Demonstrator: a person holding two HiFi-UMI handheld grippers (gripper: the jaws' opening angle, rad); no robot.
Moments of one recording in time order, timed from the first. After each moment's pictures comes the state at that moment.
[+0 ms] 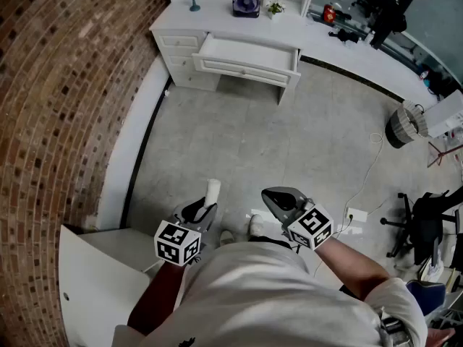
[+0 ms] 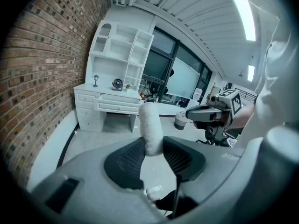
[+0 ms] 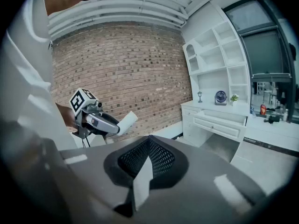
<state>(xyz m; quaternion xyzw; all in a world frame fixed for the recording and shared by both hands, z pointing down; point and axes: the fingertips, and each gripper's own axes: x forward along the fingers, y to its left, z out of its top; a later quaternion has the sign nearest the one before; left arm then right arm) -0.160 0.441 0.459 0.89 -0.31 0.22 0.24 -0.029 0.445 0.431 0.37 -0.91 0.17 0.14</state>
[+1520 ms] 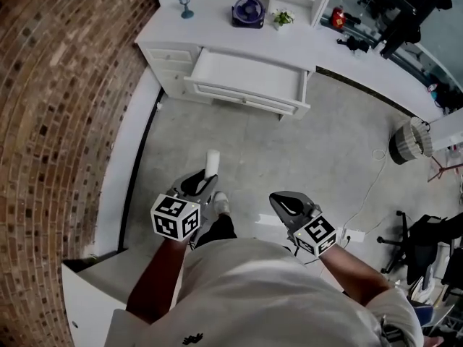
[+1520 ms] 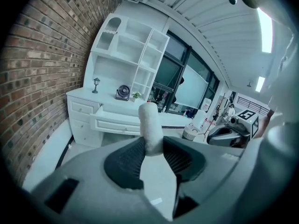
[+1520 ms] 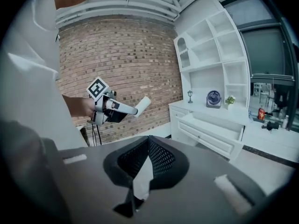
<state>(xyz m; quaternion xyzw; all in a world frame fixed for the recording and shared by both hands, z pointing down) -0.086 0.131 0.463 0.89 -0.32 0.17 0.26 0.046 0.222 0.459 0.39 -0.89 0.17 0.16</state>
